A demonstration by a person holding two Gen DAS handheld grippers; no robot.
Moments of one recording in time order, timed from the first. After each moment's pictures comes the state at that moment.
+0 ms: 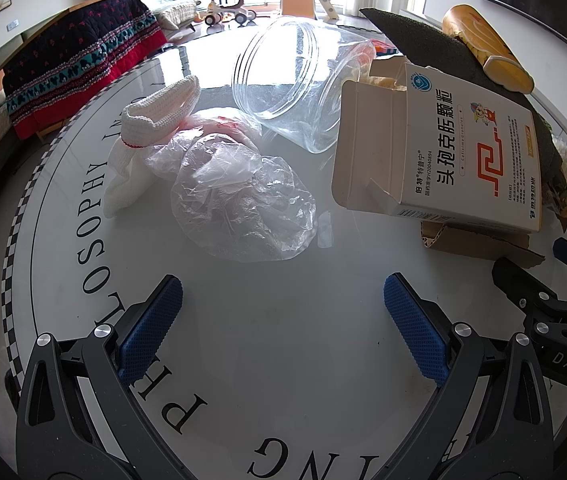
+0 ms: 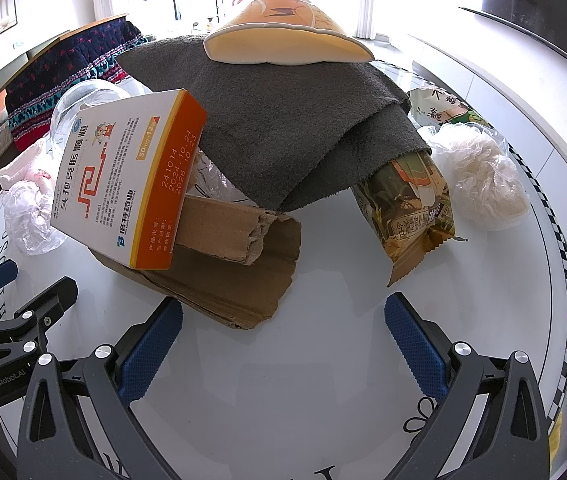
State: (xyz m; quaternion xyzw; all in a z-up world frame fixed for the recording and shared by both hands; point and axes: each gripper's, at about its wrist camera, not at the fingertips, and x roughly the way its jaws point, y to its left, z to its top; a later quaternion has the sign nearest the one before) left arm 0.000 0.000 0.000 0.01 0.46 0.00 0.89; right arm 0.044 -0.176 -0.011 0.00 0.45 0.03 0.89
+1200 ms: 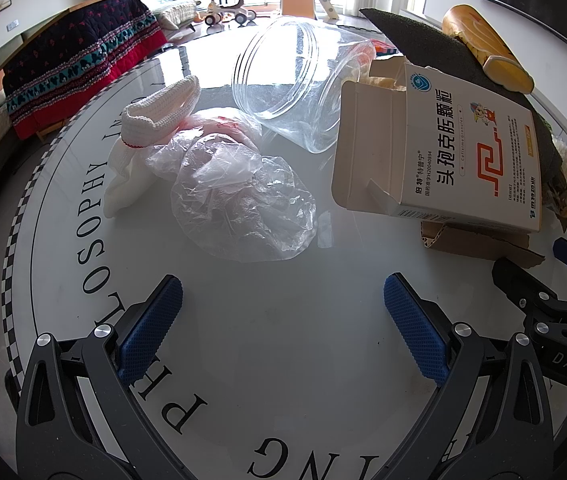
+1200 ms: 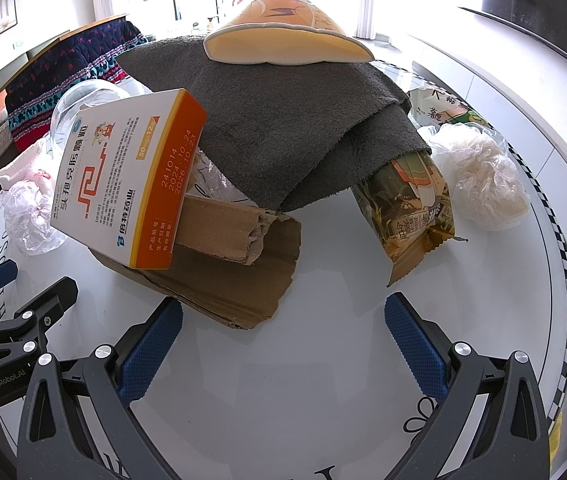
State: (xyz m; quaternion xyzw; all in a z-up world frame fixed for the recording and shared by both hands) left arm 0.001 0.000 -0.001 0.01 0.46 0.00 0.89; right arm 0.044 -0.176 -0.011 0.00 0.45 0.03 0.89
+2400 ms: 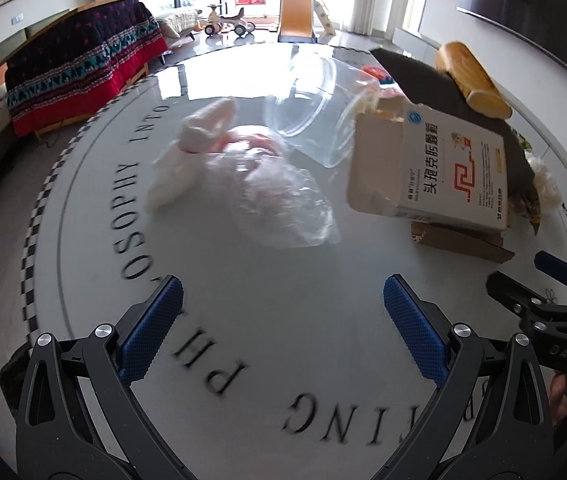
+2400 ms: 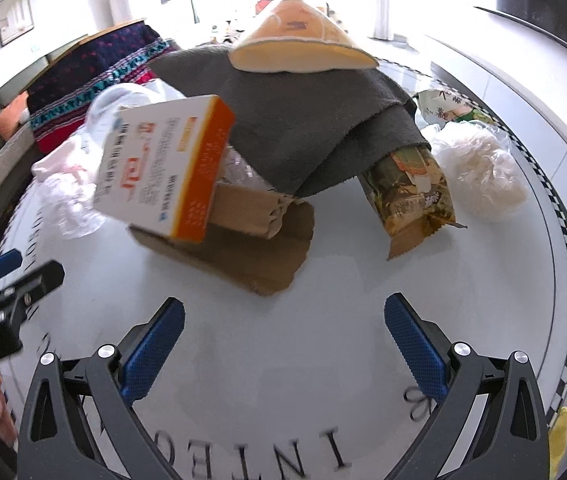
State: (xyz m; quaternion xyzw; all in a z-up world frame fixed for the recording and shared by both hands) left arm -0.025 0.028 0.026 -0.02 0.44 -0.02 0.90; right arm 0.016 -0.184 0.003 0.01 0.45 0.08 0.89
